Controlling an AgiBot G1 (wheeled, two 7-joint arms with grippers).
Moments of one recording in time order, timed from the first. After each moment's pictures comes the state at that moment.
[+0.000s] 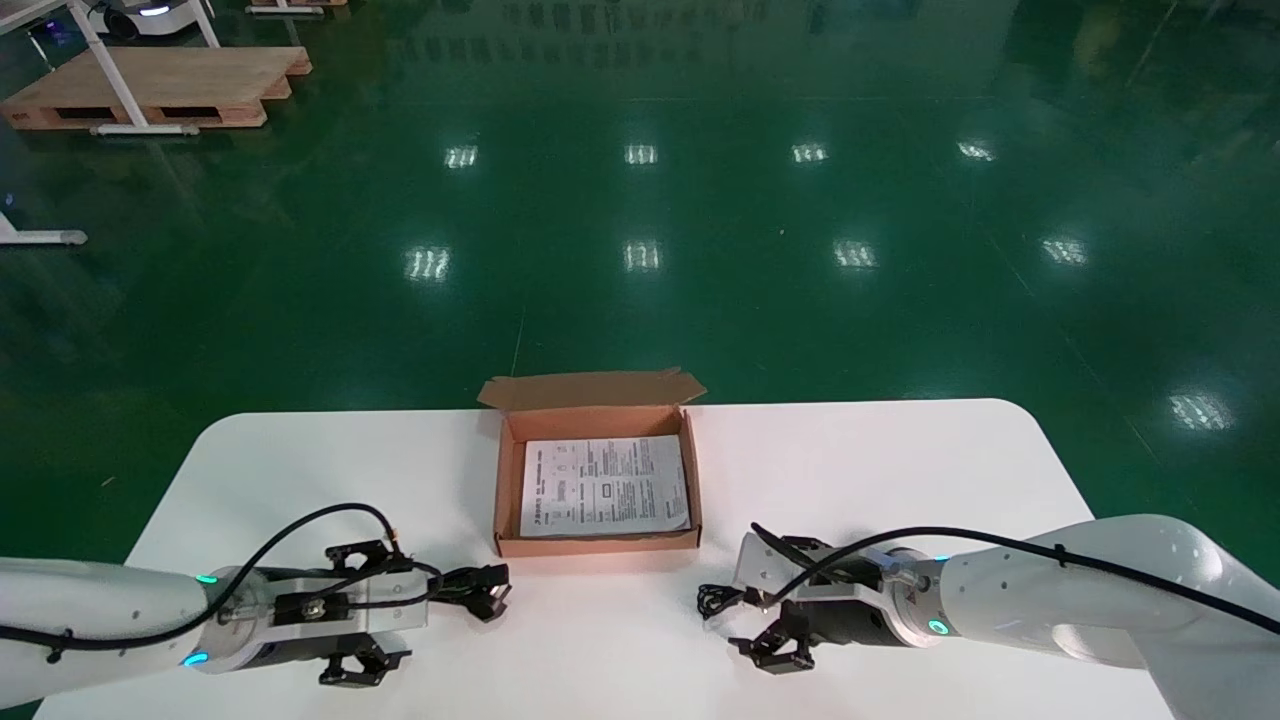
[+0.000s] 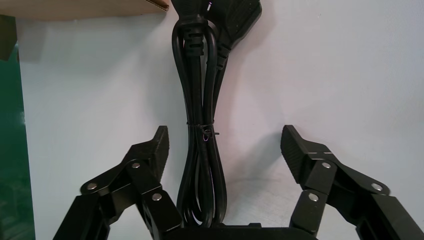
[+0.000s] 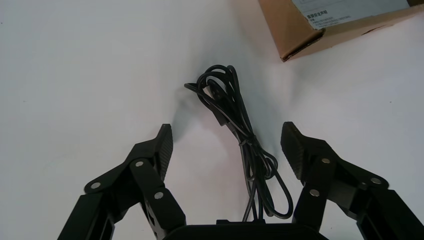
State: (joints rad) left arm -1.26 0.96 0.69 -1.07 2.16 1.01 -0.24; right arm 1.45 -1.23 -0.67 0.45 -1.79 -0.95 -0.11
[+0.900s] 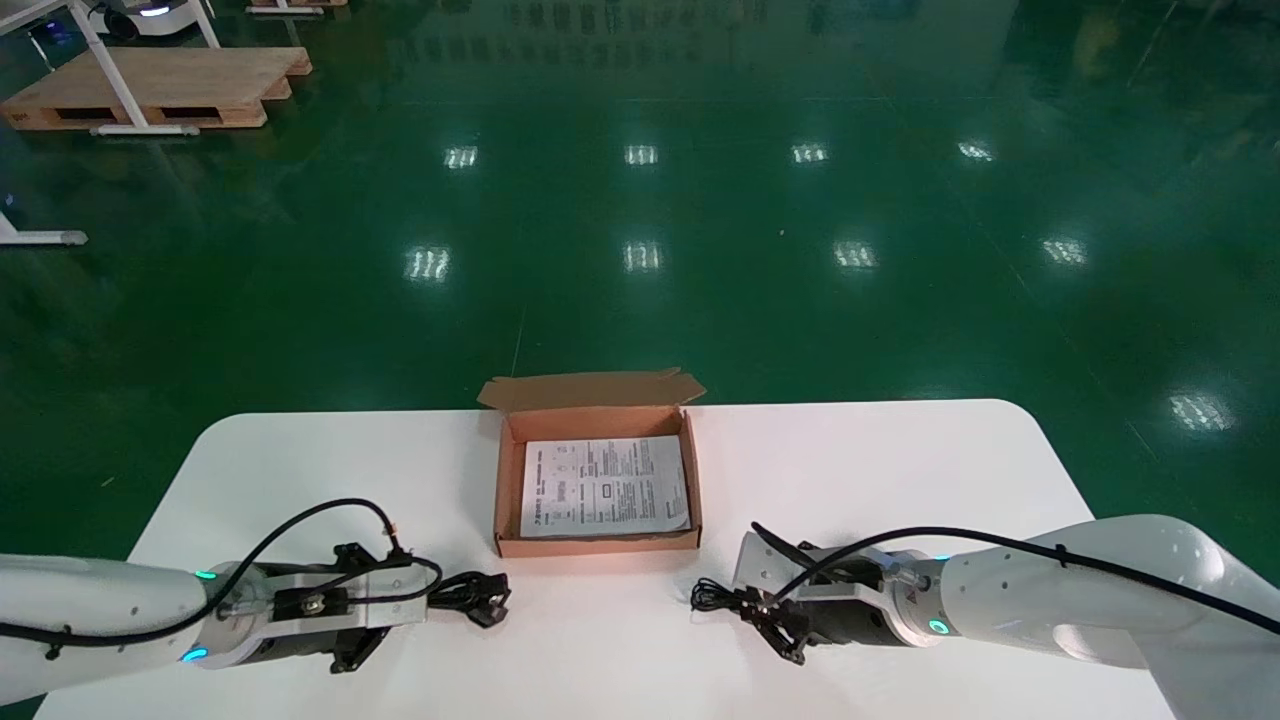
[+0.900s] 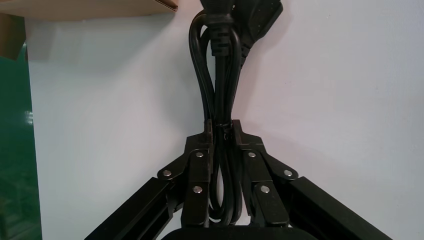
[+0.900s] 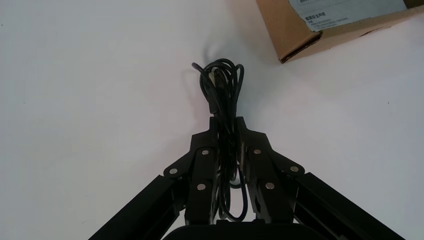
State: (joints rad) left arm -1.26 0.96 0.69 -1.07 2.16 1.01 -0.24; right arm 1.45 -1.23 -0.67 0.46 -1.79 -0.95 -0.10
